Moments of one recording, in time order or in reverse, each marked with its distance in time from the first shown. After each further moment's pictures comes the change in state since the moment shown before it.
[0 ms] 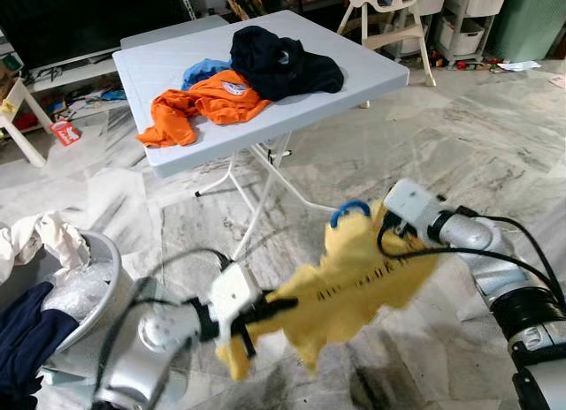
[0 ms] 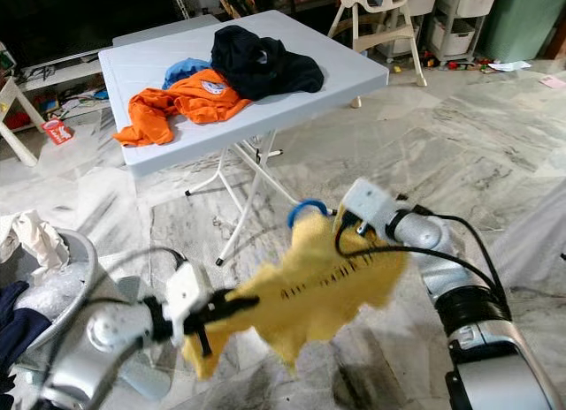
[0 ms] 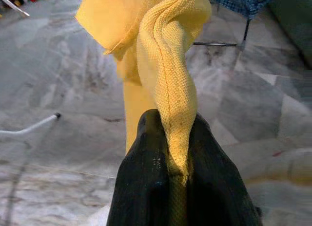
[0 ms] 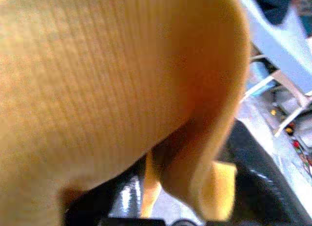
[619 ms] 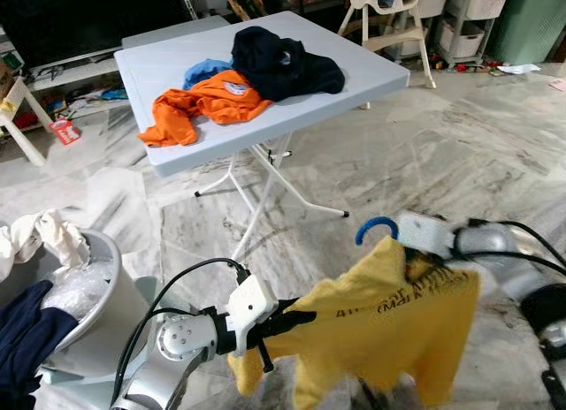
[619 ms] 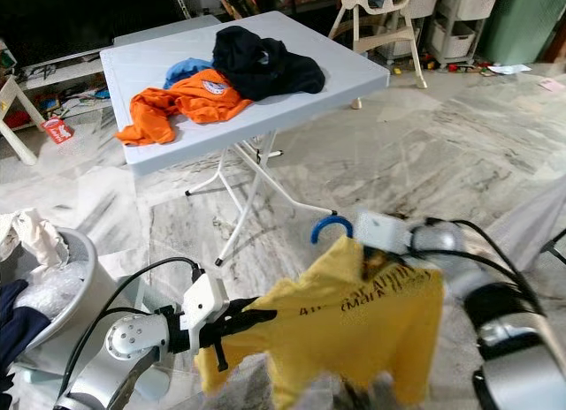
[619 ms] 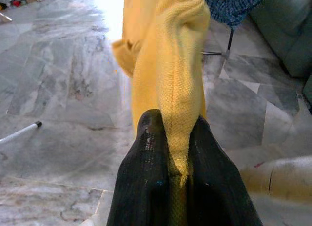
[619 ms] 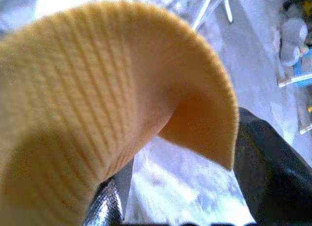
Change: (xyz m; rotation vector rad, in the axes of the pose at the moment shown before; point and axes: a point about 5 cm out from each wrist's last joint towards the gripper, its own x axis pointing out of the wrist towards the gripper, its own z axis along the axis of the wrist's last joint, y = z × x) left arm 0.015 -0.013 0.001 -0.017 -0.029 -0.039; right arm -0.021 -0.001 -0.044 -0.288 0.251 0.244
